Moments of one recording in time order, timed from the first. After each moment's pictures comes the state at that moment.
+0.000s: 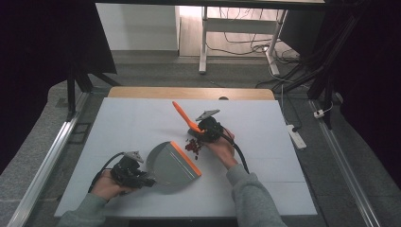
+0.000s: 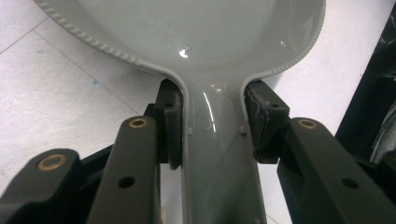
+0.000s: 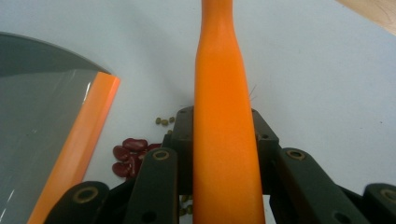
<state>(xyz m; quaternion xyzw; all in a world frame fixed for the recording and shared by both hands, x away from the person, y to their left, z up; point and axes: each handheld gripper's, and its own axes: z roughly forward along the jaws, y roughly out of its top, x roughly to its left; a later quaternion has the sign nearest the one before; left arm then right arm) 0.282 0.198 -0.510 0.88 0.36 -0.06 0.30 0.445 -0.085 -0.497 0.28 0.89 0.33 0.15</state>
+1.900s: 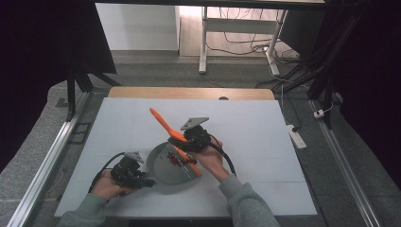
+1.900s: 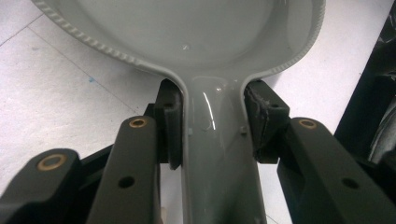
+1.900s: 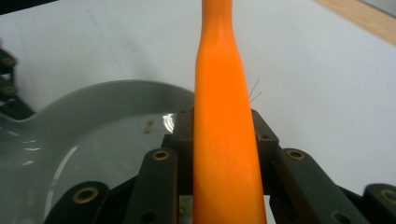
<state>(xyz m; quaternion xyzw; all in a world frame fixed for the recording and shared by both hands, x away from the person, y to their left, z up) 0.283 0.198 -0.511 0.88 0.36 -0.06 0.30 0.390 -0.049 -0.471 0.22 0.88 0.40 0.11</state>
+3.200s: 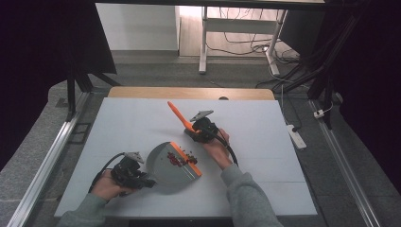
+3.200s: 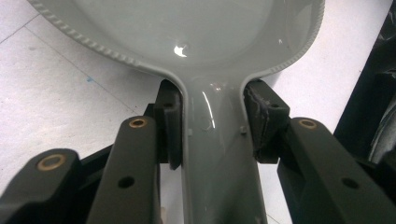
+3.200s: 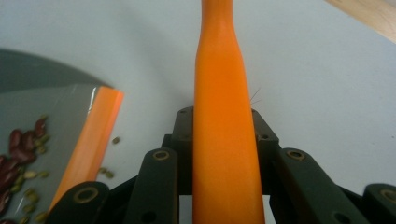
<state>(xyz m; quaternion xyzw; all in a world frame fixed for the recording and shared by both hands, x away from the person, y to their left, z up) 0.282 0.198 -0.511 0.88 0.35 -0.06 0.30 0.440 -0.067 -0.498 0.28 0.89 0.33 0.16</state>
